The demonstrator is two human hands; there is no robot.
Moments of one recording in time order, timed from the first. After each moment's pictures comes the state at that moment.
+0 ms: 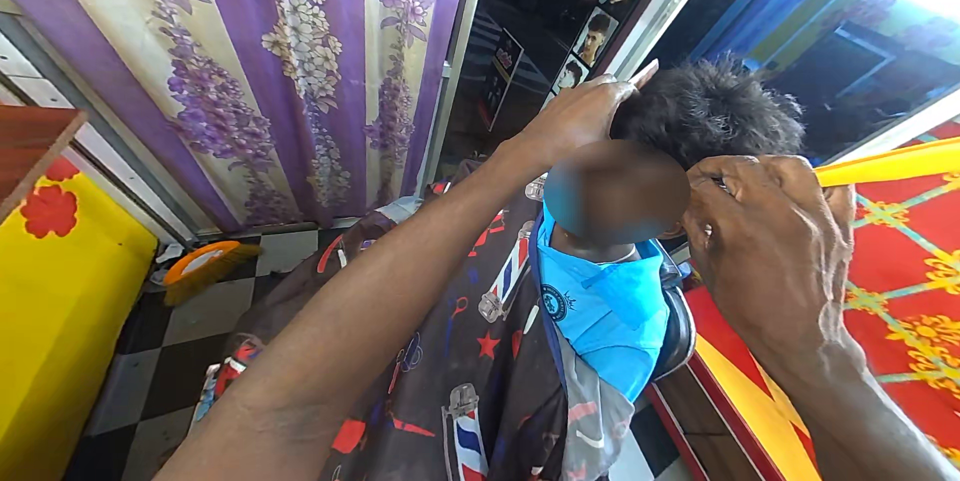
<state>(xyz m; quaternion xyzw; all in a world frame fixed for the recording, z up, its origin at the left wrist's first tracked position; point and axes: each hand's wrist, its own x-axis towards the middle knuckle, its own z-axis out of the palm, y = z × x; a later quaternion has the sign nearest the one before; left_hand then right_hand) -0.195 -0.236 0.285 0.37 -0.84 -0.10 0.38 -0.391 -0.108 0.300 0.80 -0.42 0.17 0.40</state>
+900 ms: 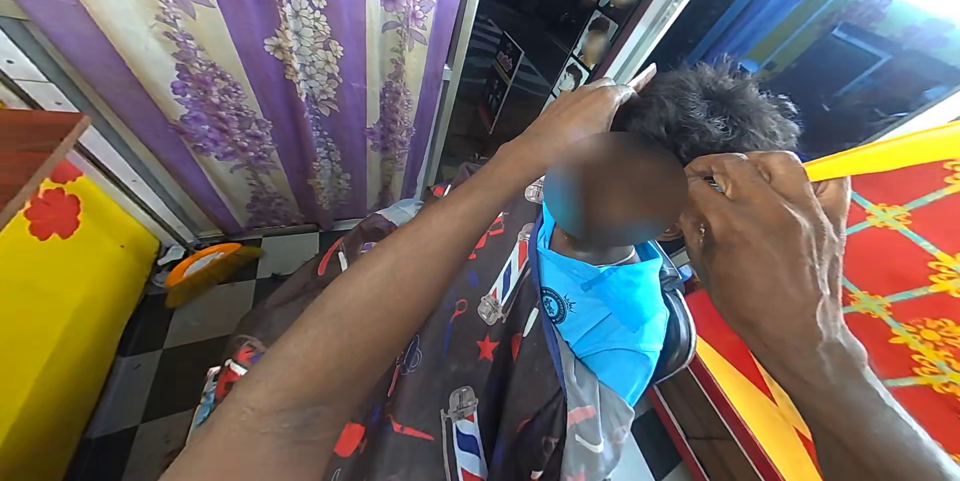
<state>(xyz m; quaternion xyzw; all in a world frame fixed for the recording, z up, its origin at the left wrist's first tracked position) -0.197 -0.235 0.287 0.38 -0.83 -0.12 0.38 -0.388 -0.109 0.304 0.81 -0.41 0.15 0.39</state>
